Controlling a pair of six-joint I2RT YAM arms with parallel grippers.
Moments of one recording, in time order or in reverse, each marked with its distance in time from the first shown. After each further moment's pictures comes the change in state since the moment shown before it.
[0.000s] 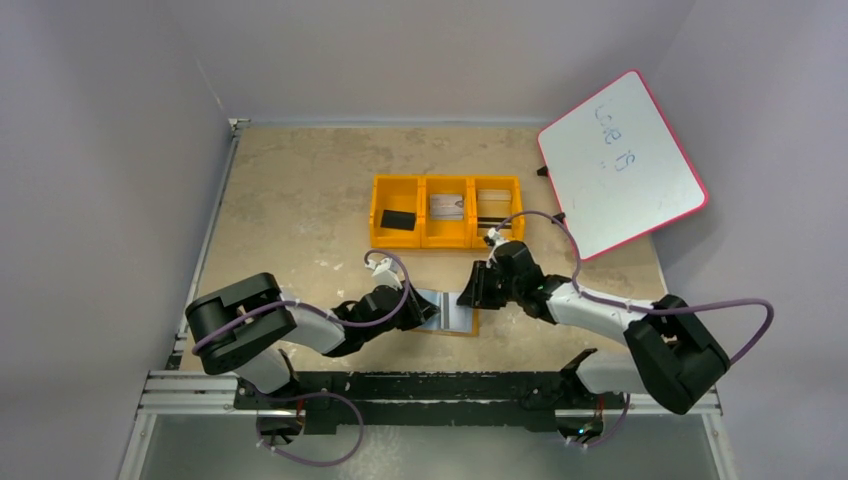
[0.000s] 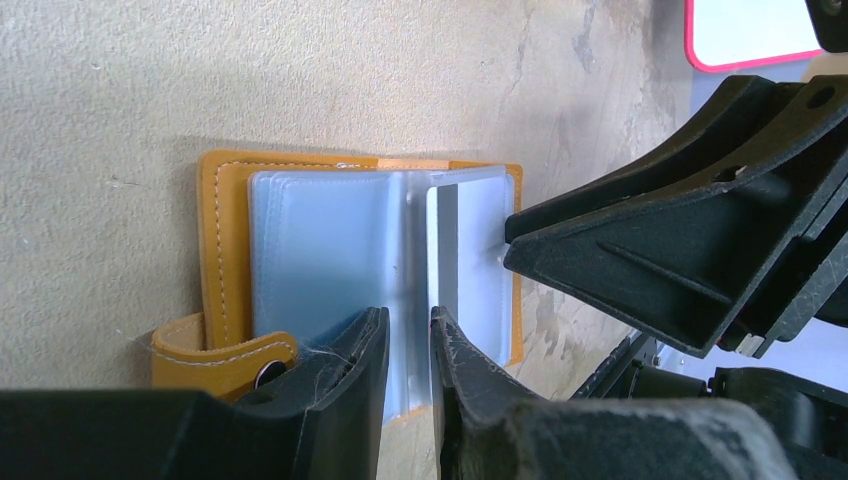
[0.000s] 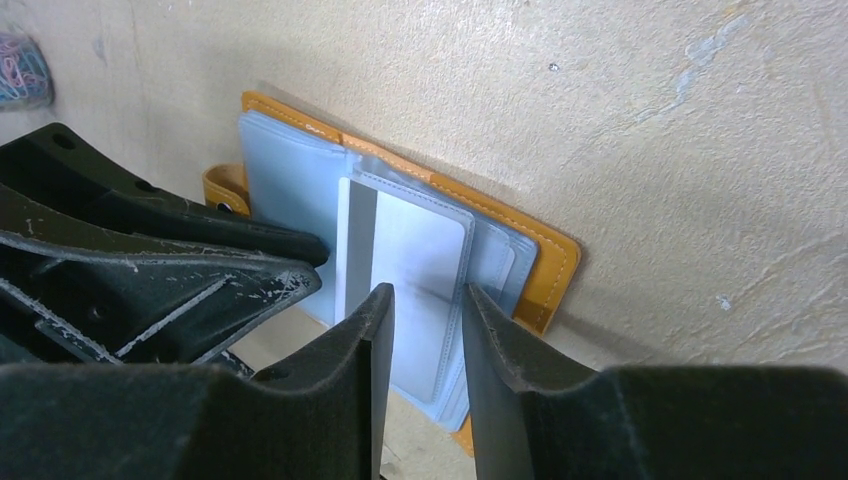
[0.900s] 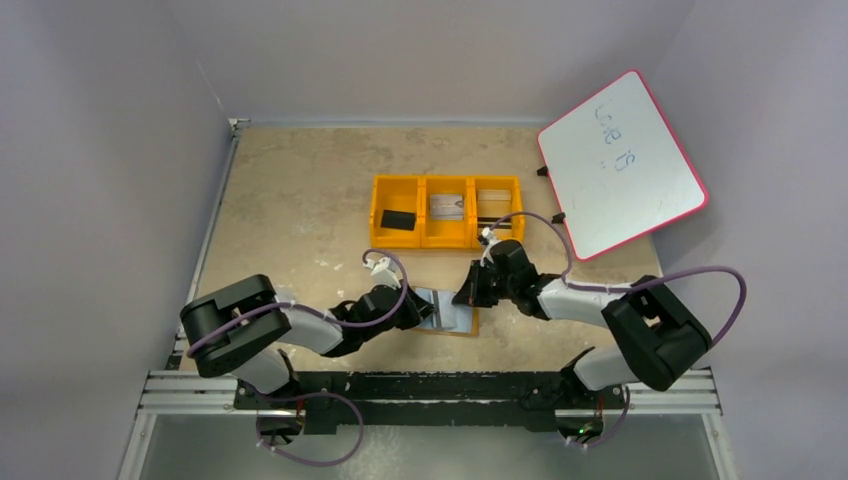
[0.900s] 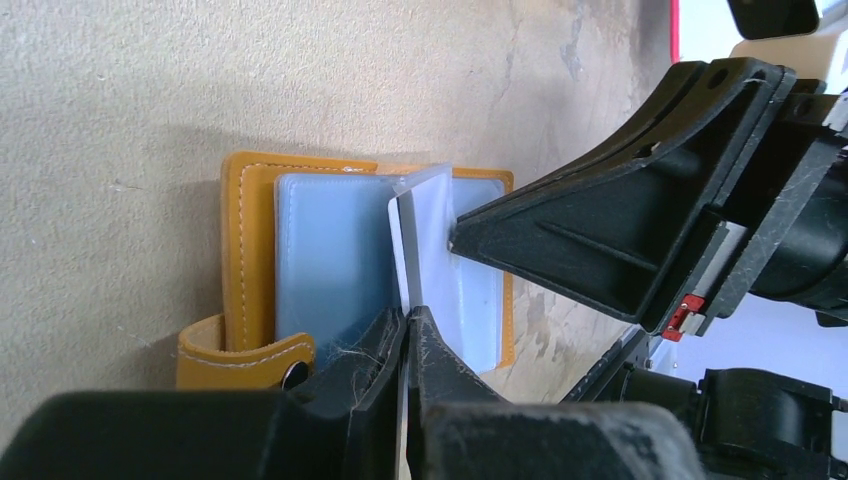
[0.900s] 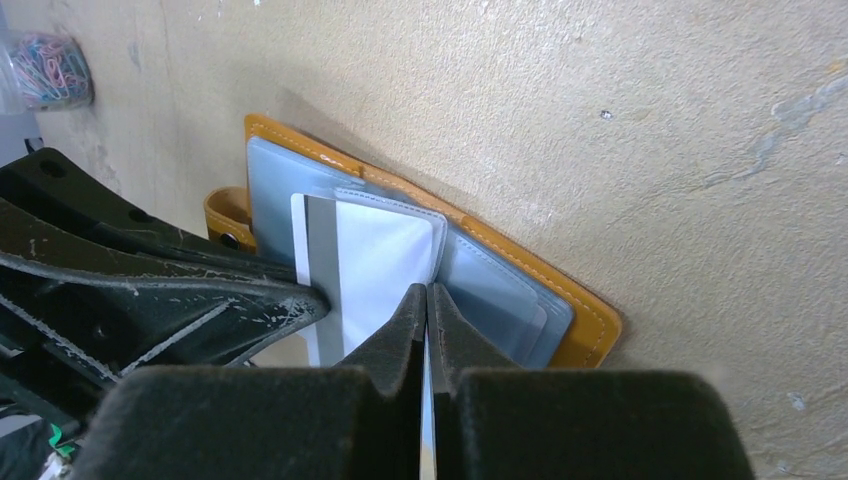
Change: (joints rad) left arm 0.000 -0.019 0.000 -0.011 -0.008 0.000; right arm -0.006 0.129 -0.008 0.164 -0.077 0.023
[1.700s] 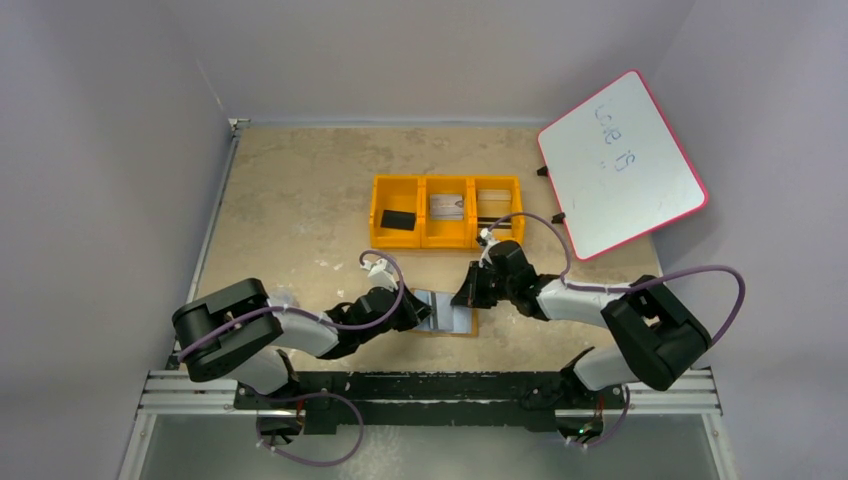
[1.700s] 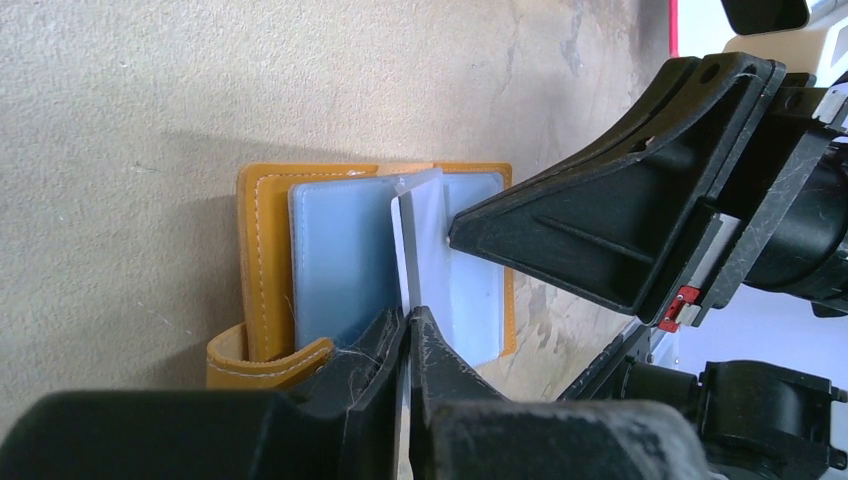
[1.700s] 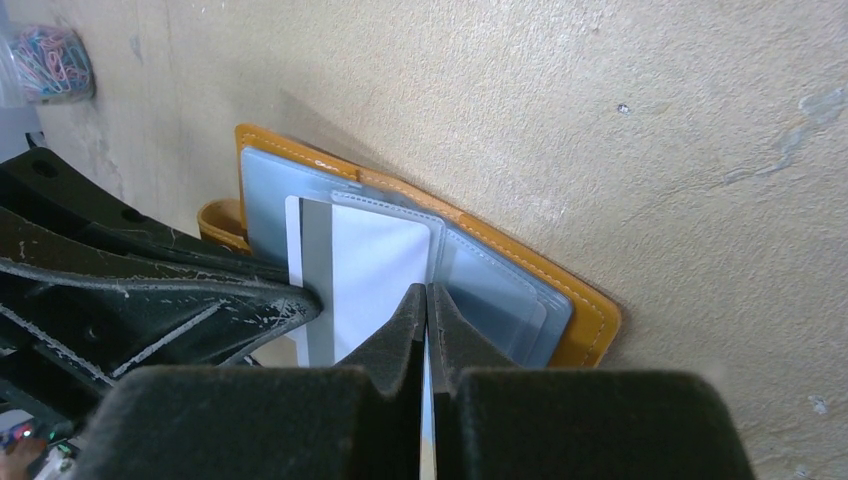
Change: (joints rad) left arm -0.004 -0.051 -0.027 -0.014 -0.012 0.003; right arm 0.006 0.003 0.000 0.005 0.001 0.007
